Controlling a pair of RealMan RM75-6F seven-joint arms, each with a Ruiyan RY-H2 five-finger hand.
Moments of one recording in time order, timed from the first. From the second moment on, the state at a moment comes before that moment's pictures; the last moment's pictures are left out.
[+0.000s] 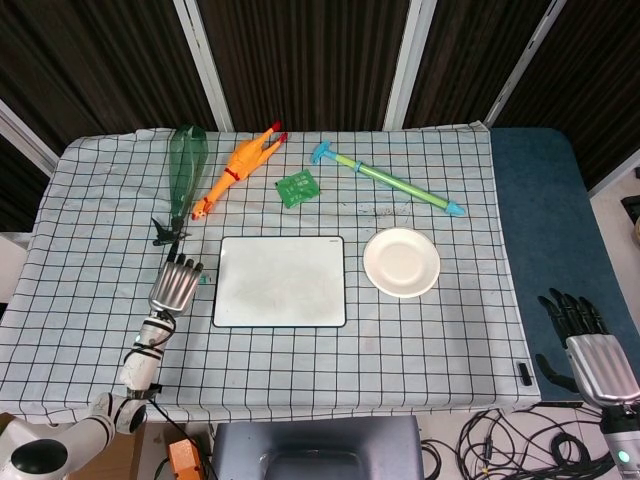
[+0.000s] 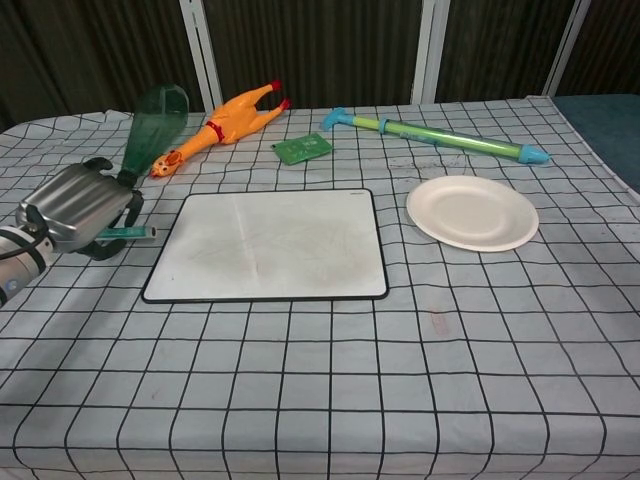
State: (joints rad) left arm -0.64 -1.91 -0.10 -0.58 1.40 1.14 0.42; right arm 0.08 -1.03 -0.01 -1.64 -1.57 1.42 -0.01
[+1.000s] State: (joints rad) left arm -0.74 -2.01 -0.13 -0.84 1.51 1.25 0.08; right arm 0.08 -0.94 -0.07 -1.61 -1.70 1.46 0.25
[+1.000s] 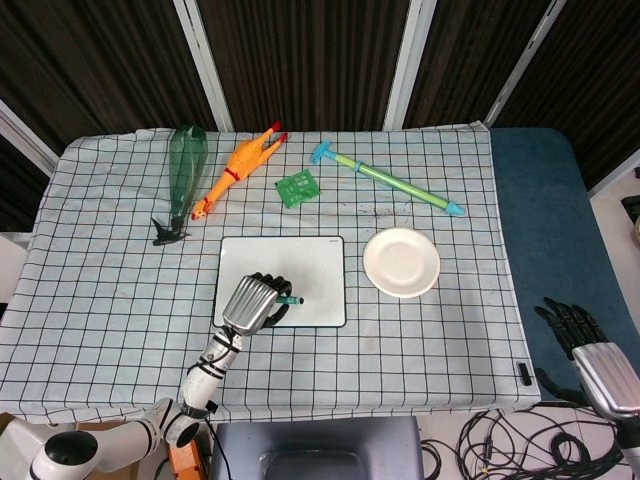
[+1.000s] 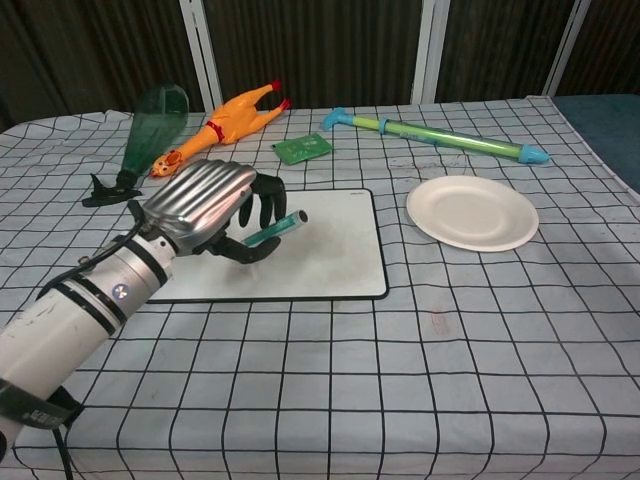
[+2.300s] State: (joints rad) left arm -0.77 -2.11 -0.15 -0.66 1.49 1.21 0.00; right arm 0.08 -0.94 -0.07 -1.62 -1.68 1.45 0.23
